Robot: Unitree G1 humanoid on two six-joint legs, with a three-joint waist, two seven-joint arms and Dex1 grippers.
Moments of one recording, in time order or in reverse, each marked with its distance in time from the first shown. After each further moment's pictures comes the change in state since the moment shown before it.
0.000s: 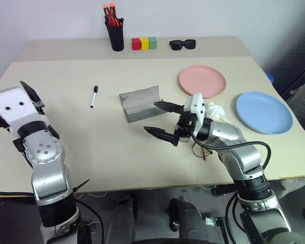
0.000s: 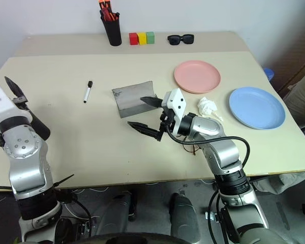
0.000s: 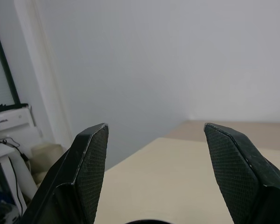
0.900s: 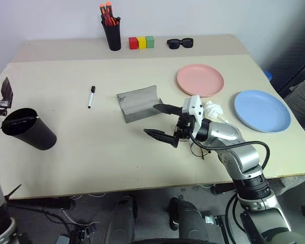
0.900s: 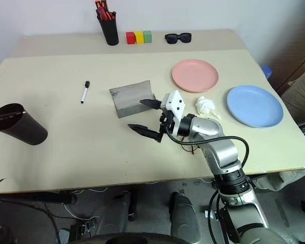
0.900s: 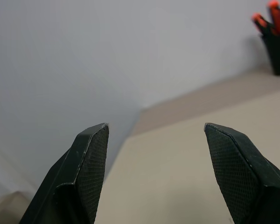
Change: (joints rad) left arm 0.168 0.537 0.292 -0.008 -0.328 0.204 -0.653; right arm -0.008 0.002 0.012 0.029 -0.014 -0.001 0.032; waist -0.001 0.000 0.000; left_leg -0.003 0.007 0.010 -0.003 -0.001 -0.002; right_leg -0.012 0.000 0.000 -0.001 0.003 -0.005
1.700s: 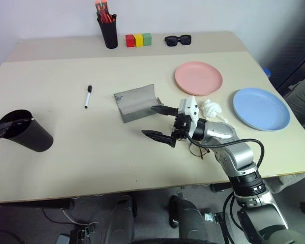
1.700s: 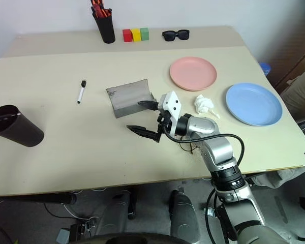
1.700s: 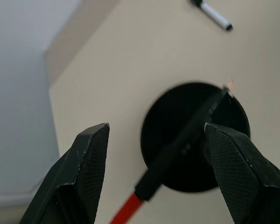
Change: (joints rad) left arm 0.384 0.361 0.234 0.039 -0.014 0.094 -0.603; right arm -0.021 0.024 0.016 0.072 -0.021 -0.036 0.032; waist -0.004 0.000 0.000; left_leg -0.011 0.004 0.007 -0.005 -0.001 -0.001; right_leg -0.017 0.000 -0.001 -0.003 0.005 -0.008
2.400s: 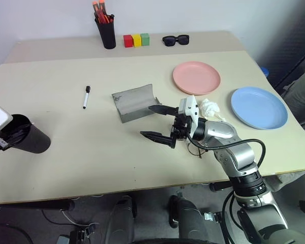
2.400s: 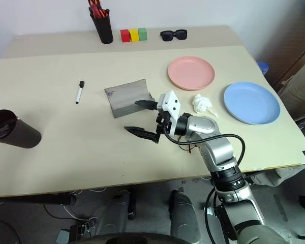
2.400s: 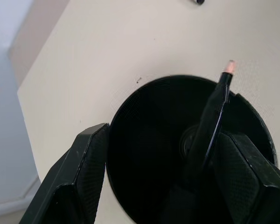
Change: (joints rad) left arm -0.059 0.010 -0.196 0.088 0.074 -0.087 0.029; right arm -0.006 -0.005 0.000 -0.033 0.013 0.011 0.022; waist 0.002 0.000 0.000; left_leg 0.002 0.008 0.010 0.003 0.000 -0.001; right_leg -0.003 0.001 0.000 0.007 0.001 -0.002
